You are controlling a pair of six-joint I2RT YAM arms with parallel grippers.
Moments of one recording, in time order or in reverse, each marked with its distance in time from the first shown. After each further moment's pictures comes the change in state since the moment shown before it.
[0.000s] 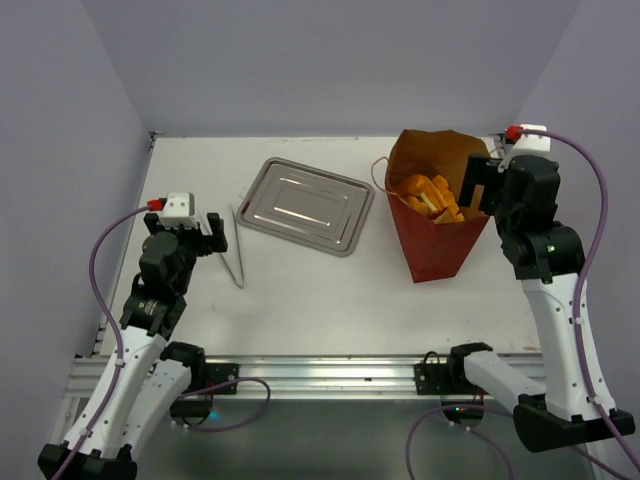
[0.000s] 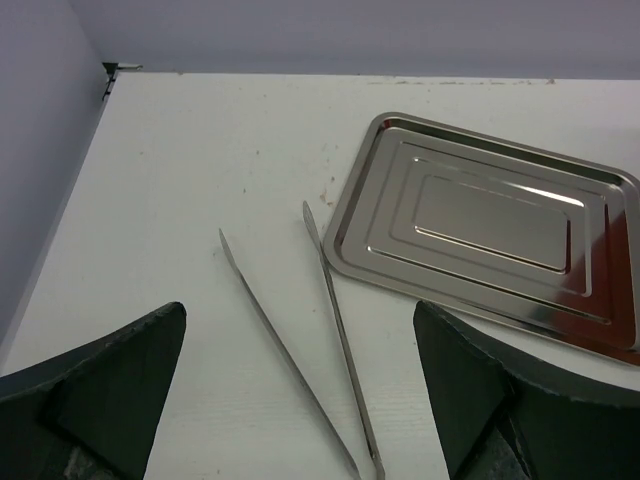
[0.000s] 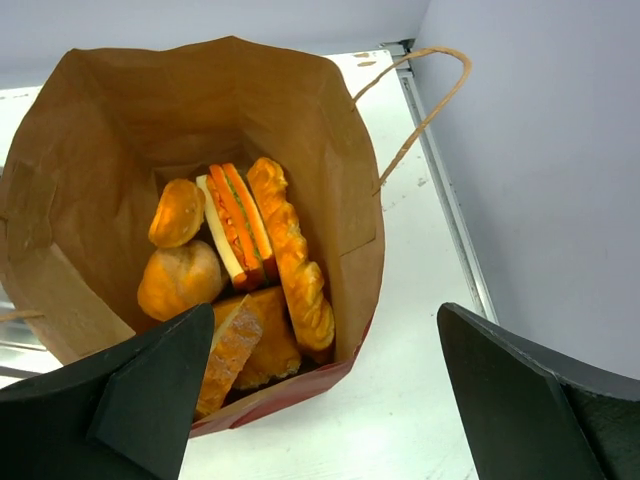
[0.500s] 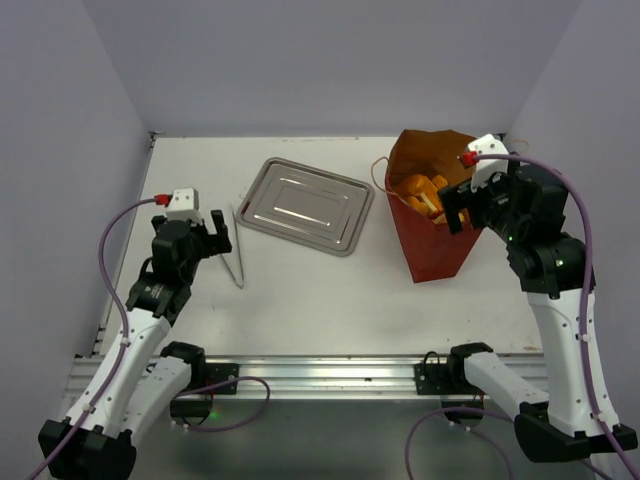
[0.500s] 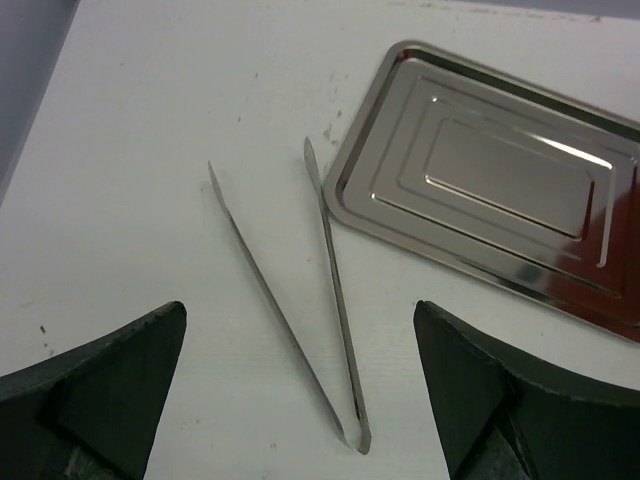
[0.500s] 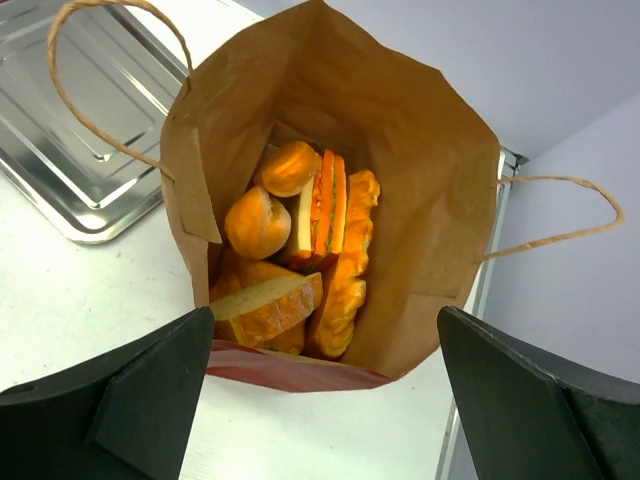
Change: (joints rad) left arm 0.000 0.097 0.024 -0.079 -0.019 -0.091; right arm 0.002 -0.053 0.005 -0.060 -0.420 -0.430
